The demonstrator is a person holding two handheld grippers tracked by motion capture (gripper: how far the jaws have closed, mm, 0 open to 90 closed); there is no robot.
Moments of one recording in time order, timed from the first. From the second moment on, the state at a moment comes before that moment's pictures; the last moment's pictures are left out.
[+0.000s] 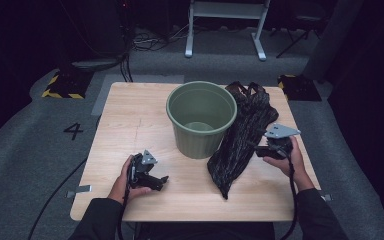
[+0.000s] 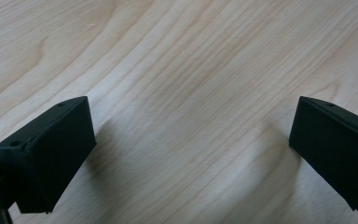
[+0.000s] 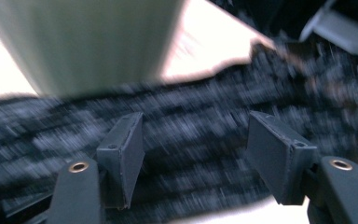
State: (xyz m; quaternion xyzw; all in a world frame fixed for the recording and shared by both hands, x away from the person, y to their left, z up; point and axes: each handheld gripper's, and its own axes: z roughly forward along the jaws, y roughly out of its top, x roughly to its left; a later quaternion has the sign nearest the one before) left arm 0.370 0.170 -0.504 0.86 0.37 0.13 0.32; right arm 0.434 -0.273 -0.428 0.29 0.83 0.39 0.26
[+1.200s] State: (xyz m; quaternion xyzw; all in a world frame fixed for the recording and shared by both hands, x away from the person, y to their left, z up) left arm 0.353 0.044 -0.479 0.88 0.25 0.09 0.40; right arm 0.434 -0.247 -0.493 0.26 0.88 0.37 0.13
